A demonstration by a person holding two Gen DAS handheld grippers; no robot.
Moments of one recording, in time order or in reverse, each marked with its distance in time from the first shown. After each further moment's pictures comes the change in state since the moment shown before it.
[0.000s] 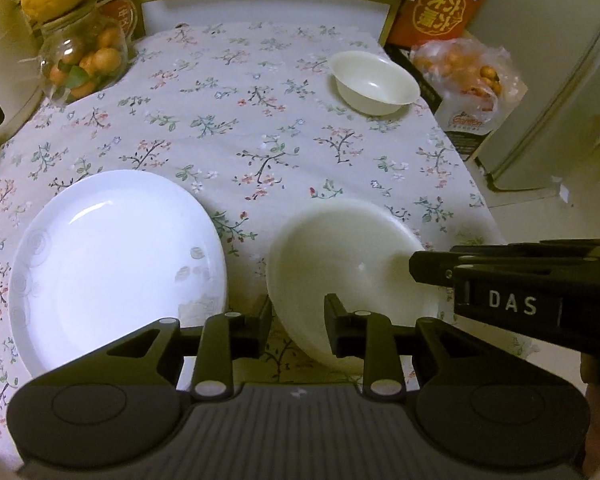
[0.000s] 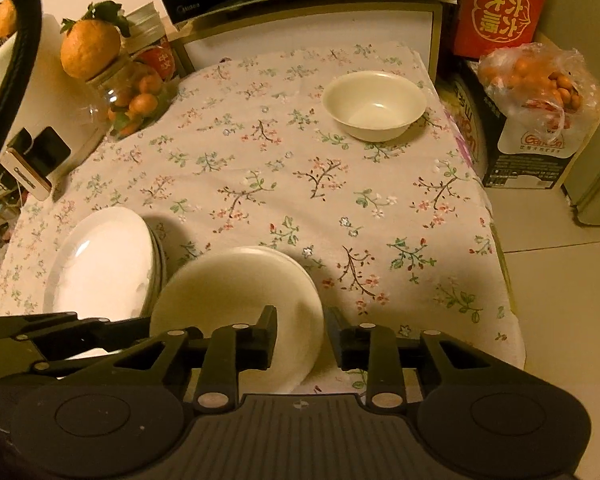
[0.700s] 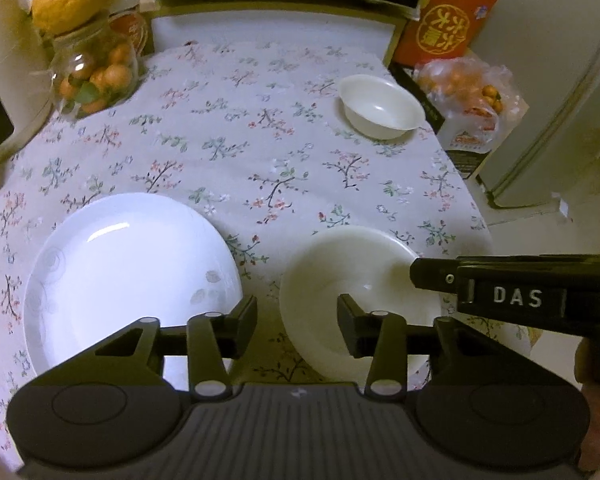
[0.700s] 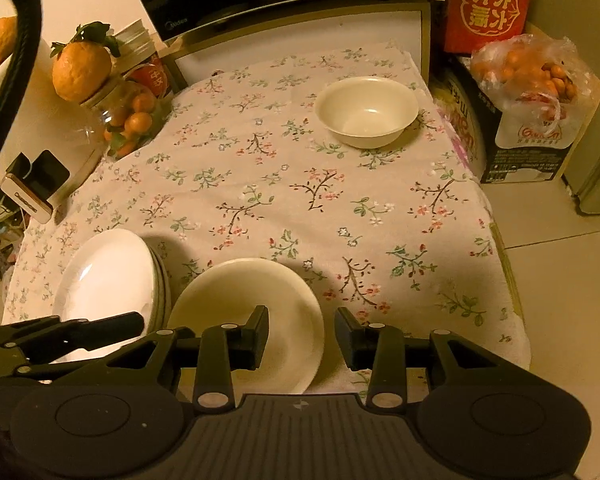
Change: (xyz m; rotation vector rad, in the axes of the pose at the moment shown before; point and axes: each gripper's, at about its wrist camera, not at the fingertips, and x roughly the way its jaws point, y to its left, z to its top) left arm -0.007 0.005 0.008 -0.020 -0.044 -0.001; right arm -0.003 -0.005 0.006 0.061 -0.019 0.026
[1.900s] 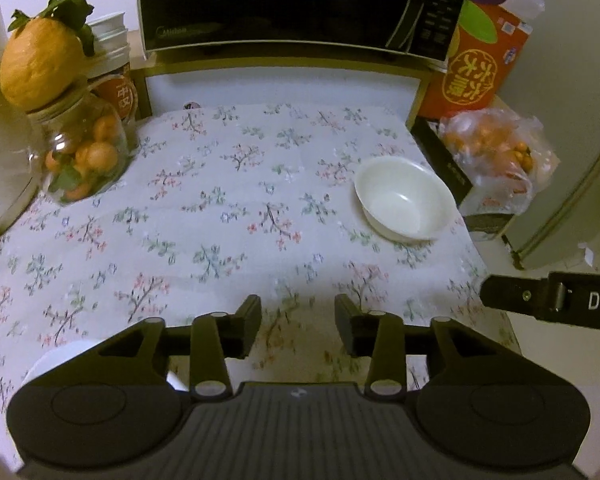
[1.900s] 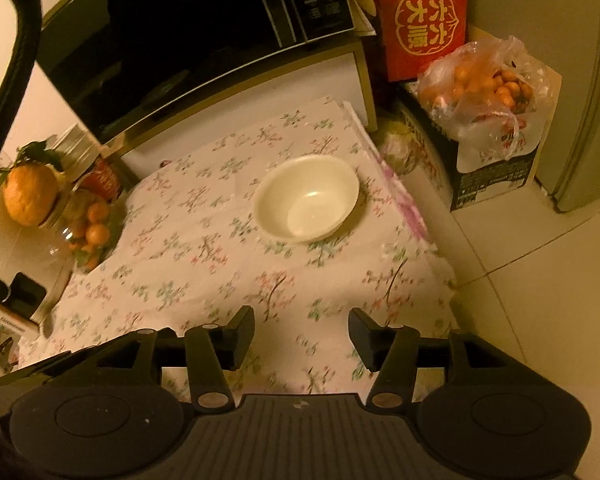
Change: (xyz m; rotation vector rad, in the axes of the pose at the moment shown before) left arm 0.038 -0.012 0.078 0.003 -0.129 0.078; right arm 0.001 -0.049 0.066 0.194 -0.124 -0.036
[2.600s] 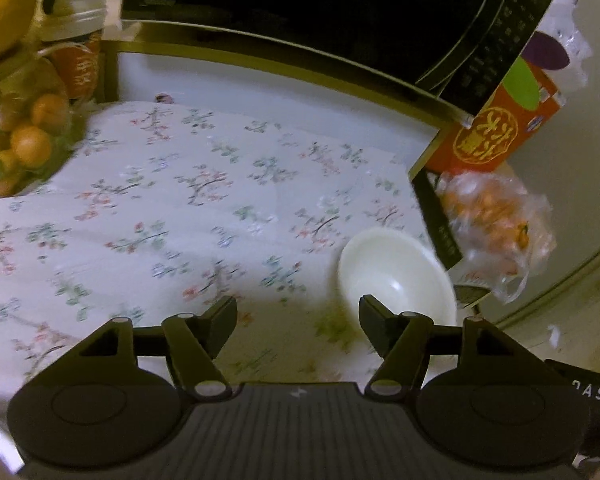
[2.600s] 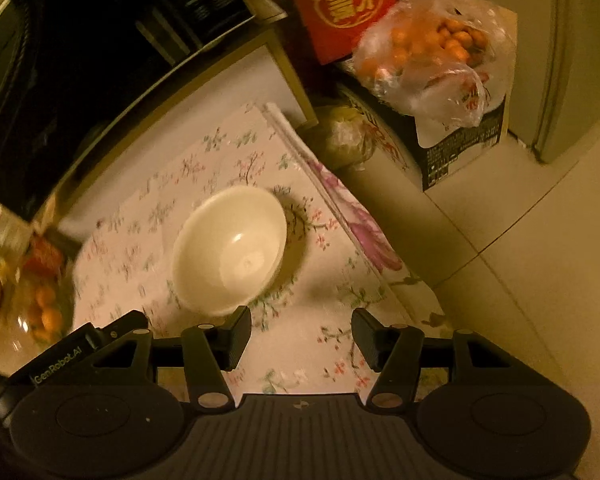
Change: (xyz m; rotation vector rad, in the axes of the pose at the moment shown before) left arm 0.067 0.002 0.047 -0.209 -0.031 -0.139; right arm 0.063 -0.056 0.037 0.263 0.009 -0.029
